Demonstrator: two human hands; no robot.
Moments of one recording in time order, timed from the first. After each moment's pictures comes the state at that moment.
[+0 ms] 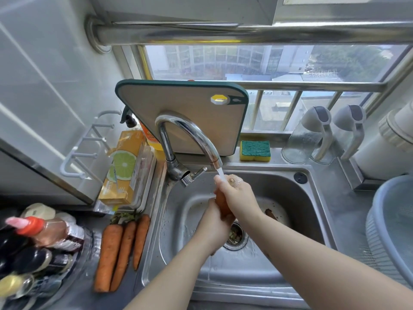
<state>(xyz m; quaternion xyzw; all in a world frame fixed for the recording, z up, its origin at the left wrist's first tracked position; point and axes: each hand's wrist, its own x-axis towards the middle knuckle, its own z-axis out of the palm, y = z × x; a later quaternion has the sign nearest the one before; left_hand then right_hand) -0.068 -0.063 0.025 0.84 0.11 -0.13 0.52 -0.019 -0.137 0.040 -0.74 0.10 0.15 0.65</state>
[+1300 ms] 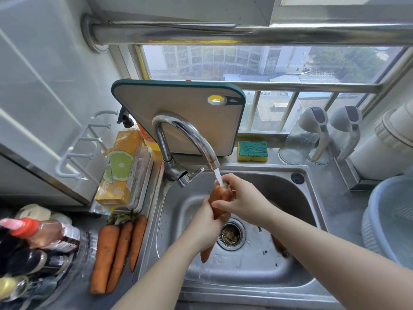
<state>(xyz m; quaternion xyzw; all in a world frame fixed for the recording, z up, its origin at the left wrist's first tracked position) -0.067 -0.046 0.022 0.83 0.11 -0.17 0.52 -0.010 -0.172 0.050 -0.87 -0.15 0.19 0.43</state>
